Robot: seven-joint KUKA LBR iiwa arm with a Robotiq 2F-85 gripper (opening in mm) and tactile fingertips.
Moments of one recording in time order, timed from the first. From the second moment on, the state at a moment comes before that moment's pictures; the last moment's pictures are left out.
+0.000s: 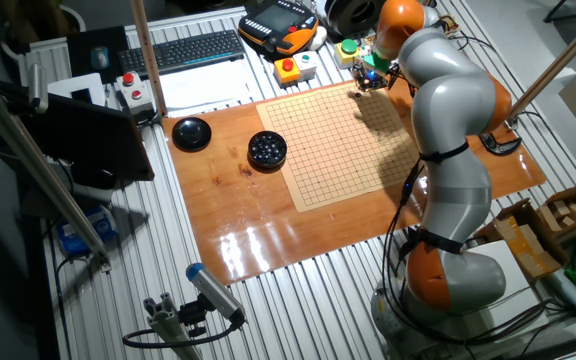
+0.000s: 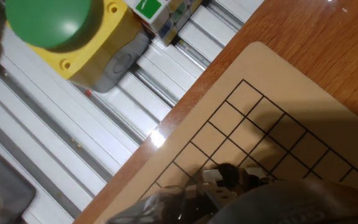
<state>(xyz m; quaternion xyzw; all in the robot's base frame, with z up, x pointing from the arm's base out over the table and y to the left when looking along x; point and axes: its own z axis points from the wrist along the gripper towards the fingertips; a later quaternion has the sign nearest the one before) 0.755 -0.178 0.077 0.39 0.92 0.03 0.07</state>
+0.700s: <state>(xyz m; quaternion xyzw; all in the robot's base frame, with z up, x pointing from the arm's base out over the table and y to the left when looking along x) 0.747 -0.170 0.118 0.36 0.93 0.02 0.04</state>
